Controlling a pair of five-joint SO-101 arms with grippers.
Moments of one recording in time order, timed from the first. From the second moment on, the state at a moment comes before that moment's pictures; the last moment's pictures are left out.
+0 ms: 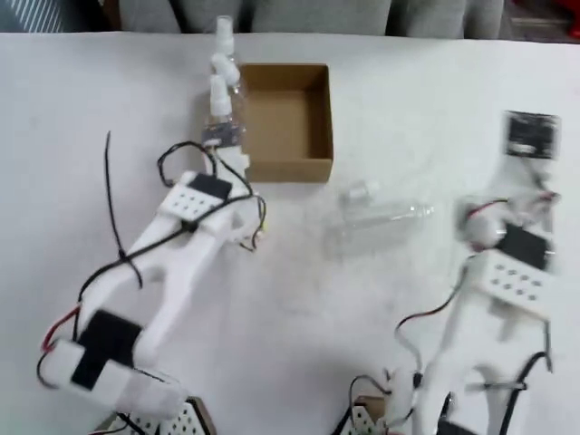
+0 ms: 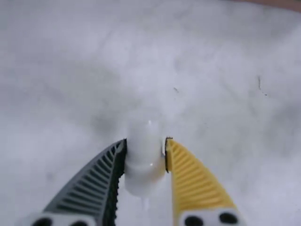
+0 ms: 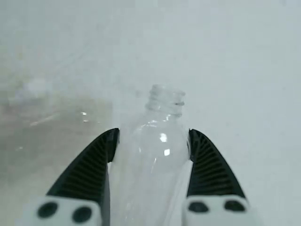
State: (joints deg) left arm 15.6 -0.5 28.0 59.9 30.7; right arm 20.0 -34.5 37.4 54.1 16.7
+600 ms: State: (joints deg) left arm 17.2 -15.1 40.5 52.0 30.7; right arm 26.2 -45.4 60.5 51.3 31.4
